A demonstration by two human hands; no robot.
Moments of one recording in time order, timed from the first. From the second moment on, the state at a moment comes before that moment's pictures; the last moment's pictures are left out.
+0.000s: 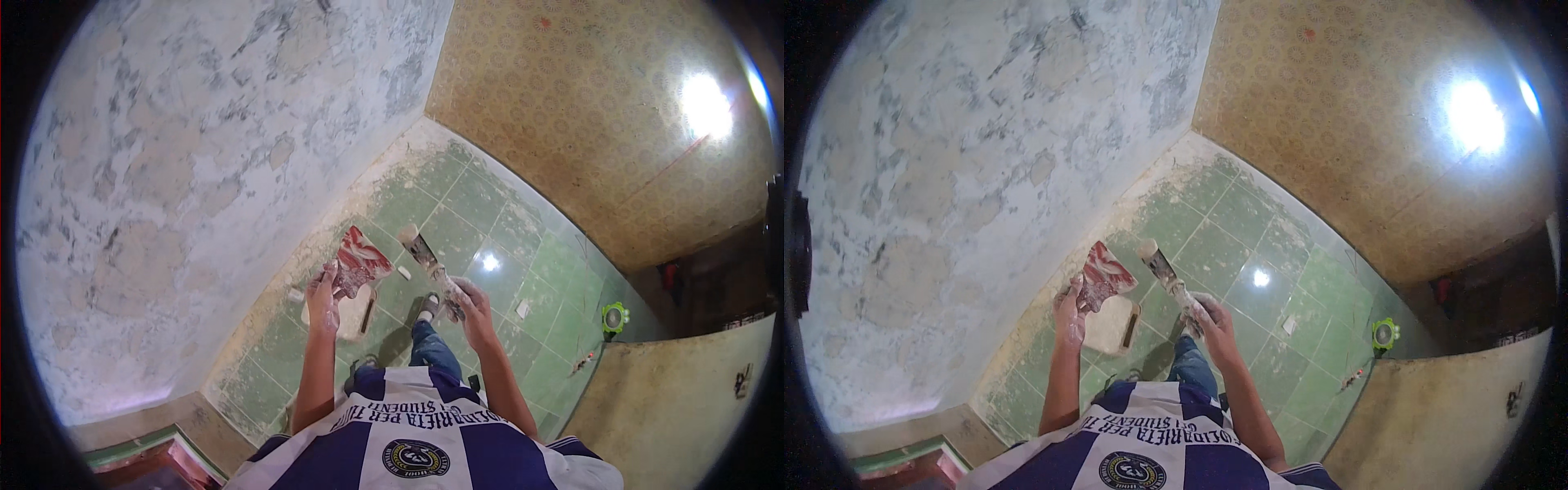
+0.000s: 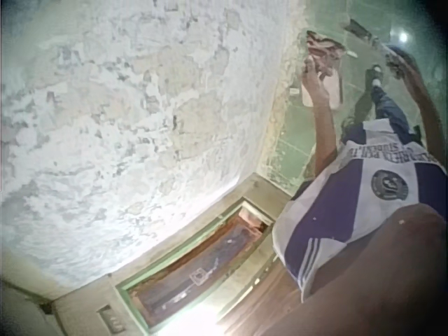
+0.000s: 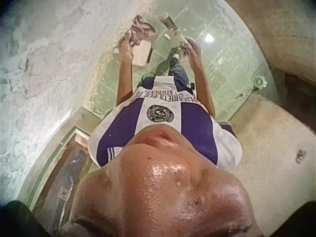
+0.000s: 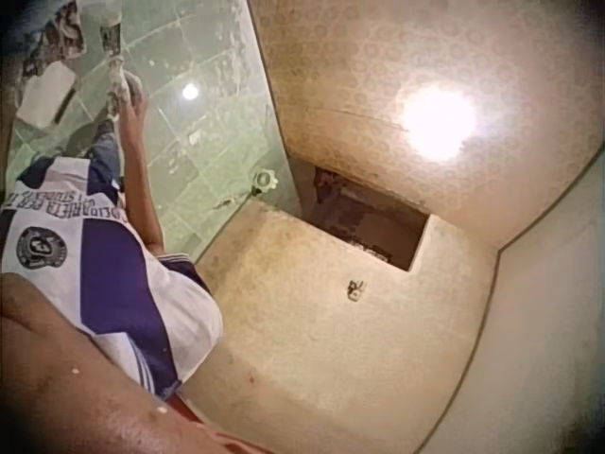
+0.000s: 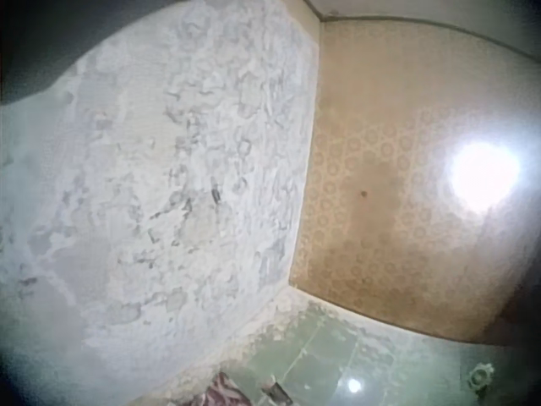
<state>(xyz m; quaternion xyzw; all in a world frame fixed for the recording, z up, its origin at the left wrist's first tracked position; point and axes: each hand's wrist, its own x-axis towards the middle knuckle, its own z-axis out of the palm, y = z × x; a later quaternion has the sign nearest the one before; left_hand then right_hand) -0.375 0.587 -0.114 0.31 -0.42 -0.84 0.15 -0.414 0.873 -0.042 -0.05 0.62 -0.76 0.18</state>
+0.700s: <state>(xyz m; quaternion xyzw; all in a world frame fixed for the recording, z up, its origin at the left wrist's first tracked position) -0.775 0.626 -0.117 0.34 -0.38 -0.81 0.28 -0.871 0.950 -0.081 0.01 0.66 -0.73 0.19</state>
